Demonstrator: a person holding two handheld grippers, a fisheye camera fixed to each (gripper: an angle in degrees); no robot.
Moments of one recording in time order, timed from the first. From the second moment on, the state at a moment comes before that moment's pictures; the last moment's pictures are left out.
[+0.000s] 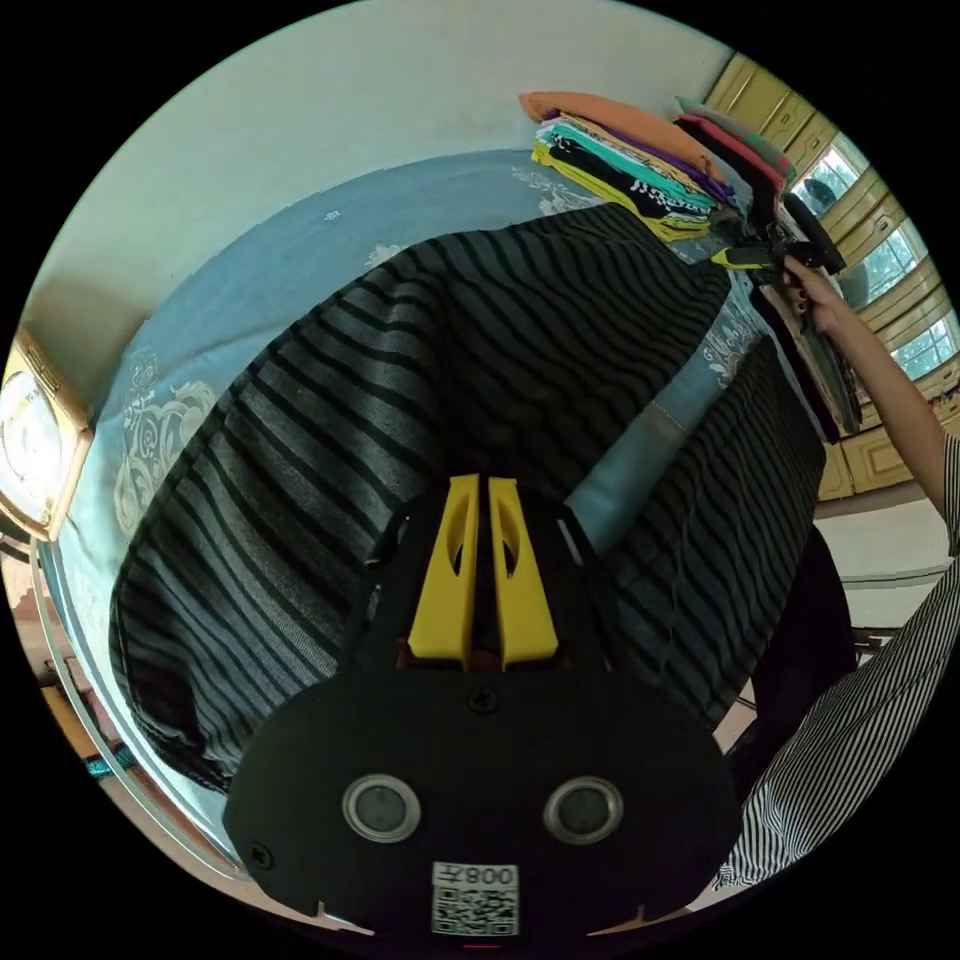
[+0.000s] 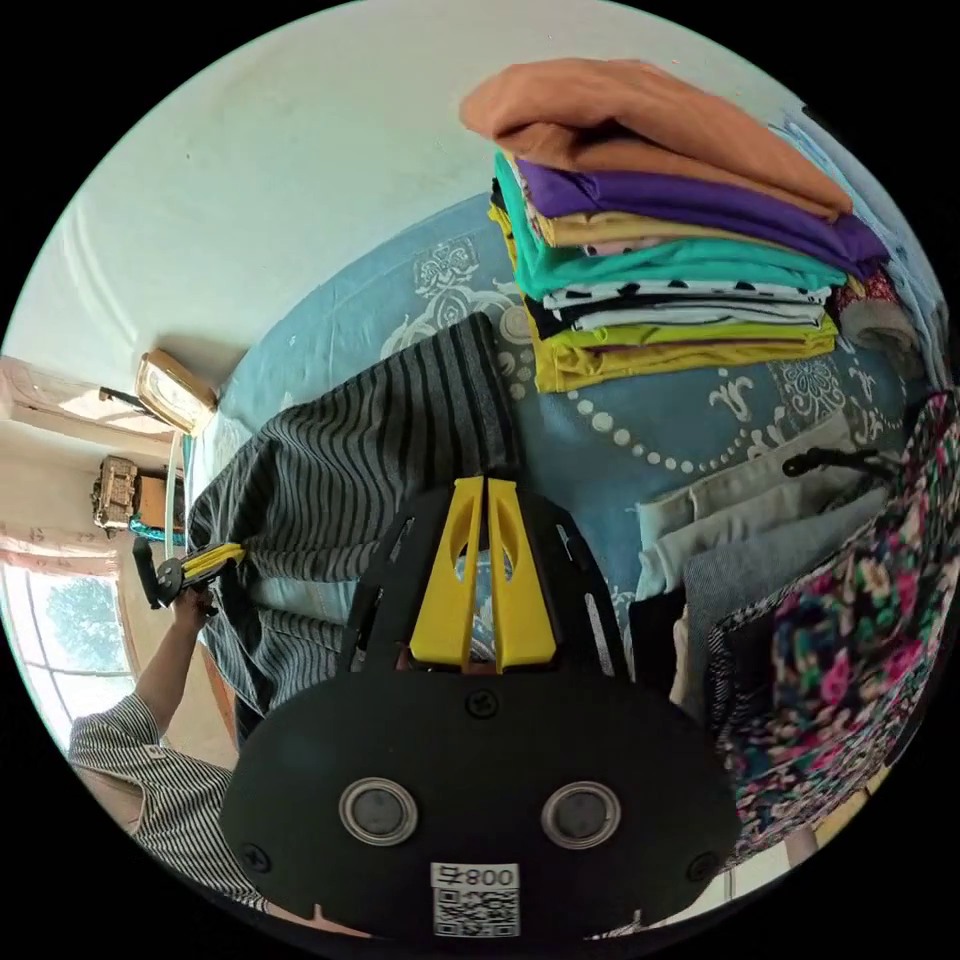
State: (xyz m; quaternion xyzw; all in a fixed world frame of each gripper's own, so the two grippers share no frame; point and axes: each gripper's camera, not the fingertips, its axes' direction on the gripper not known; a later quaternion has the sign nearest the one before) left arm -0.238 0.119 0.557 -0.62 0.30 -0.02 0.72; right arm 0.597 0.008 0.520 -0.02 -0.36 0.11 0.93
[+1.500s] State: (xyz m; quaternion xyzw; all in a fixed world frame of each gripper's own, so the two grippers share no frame) left arm -0.144 0.187 0.672 -0.60 0.38 -0.14 0.69; right arm 0.566 -0.219 0.463 -0.03 -0.27 -0.08 0.96
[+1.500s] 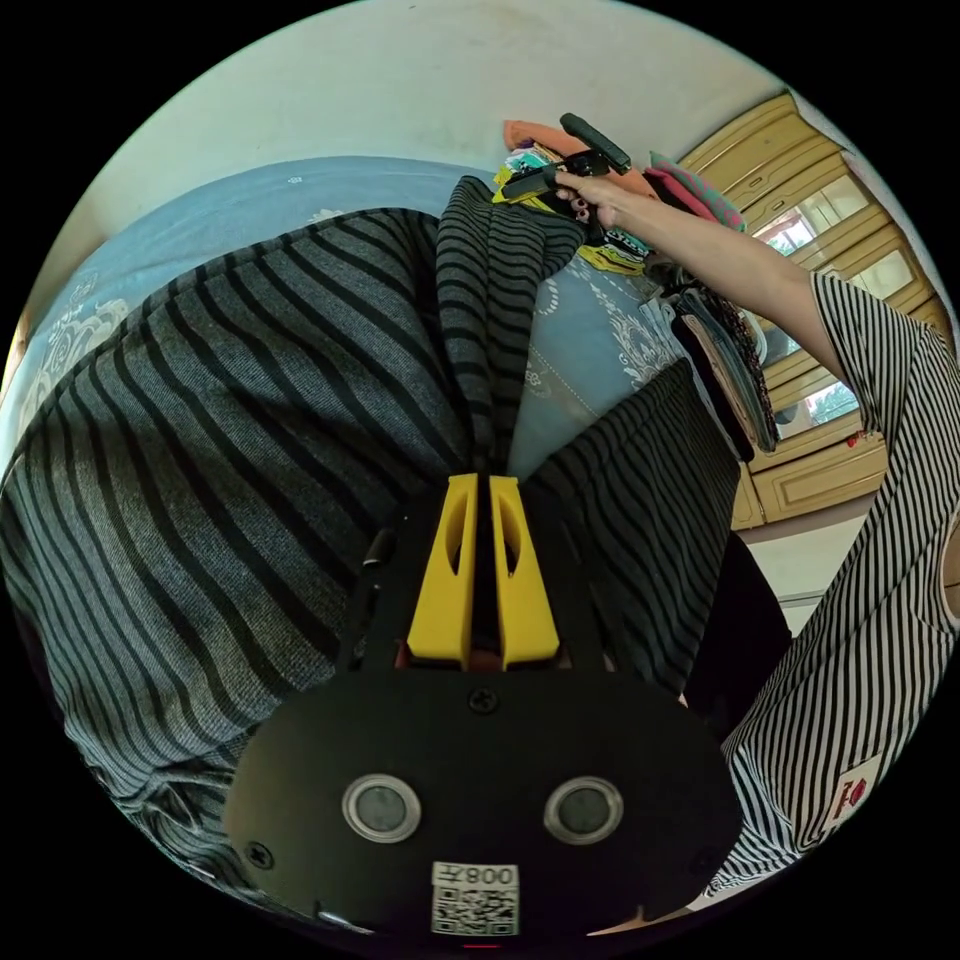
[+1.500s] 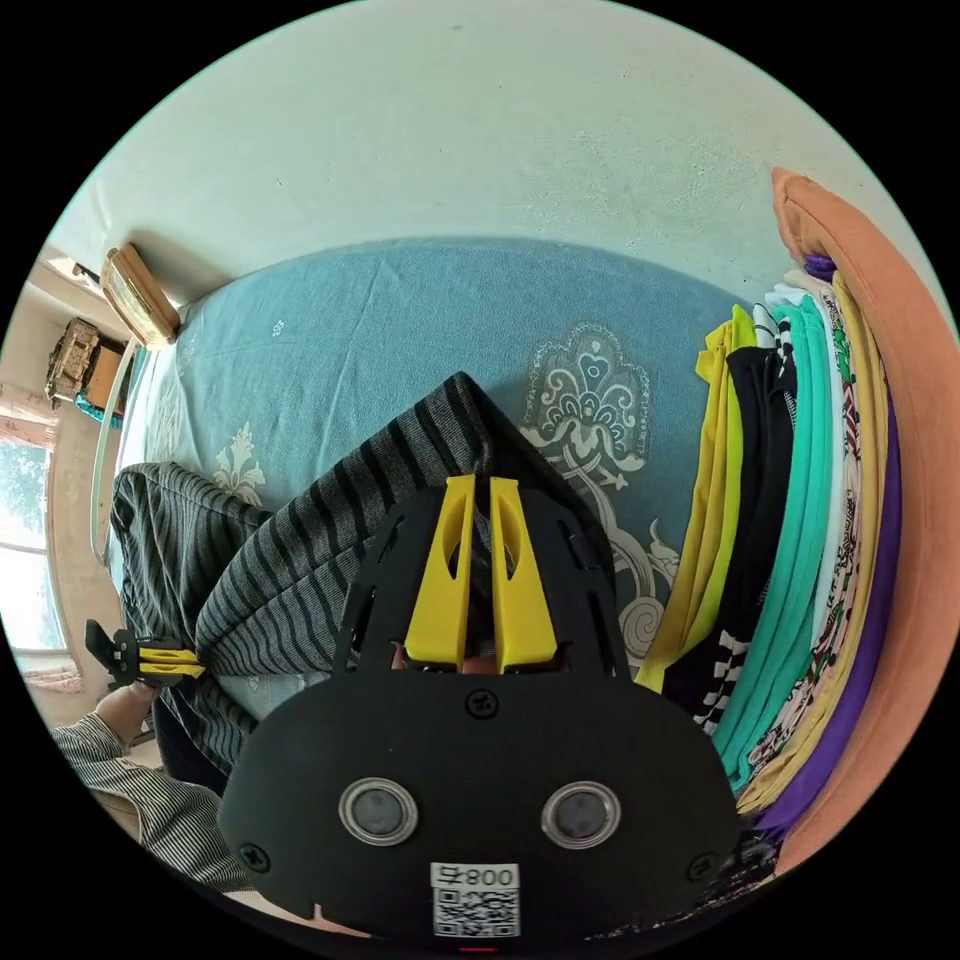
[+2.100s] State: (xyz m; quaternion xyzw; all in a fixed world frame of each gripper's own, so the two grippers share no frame) left arm -0.186 0.126 0.691 -0.48 0.39 -0.18 0.76; right arm 0.702 -0.171 0.266 0.20 -0.33 -0.06 0.92
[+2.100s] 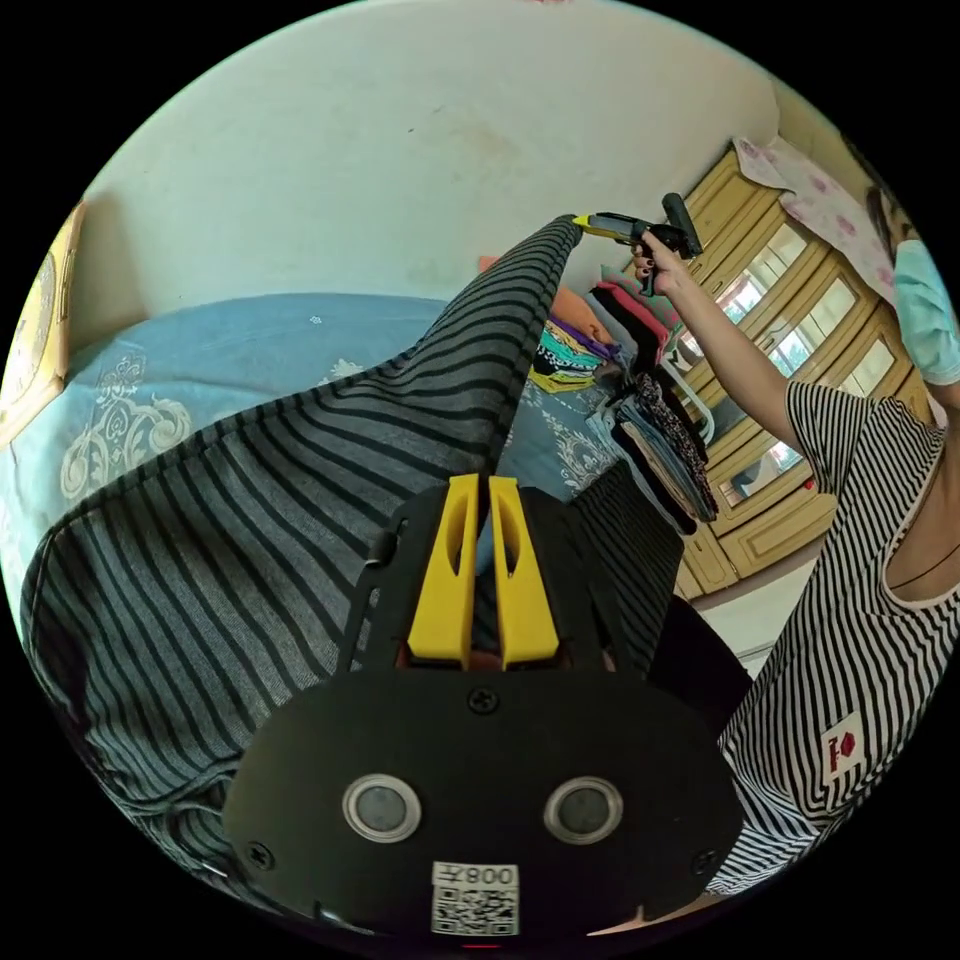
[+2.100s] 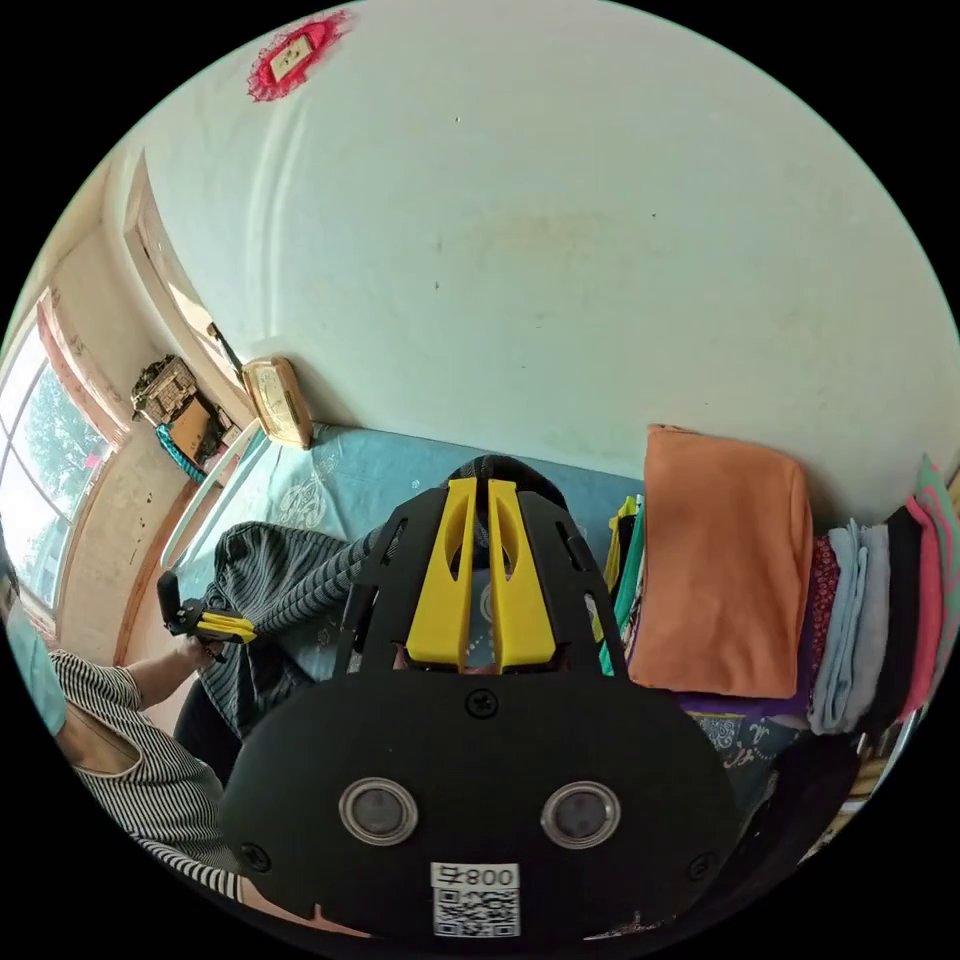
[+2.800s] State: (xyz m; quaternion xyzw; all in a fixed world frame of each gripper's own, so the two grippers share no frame) left arm -0.141 0.147 0.712 -0.58 0.37 -0.12 0.72; right arm 0.644 -0.073 0.446 -0.03 -0.24 -0.01 0.97
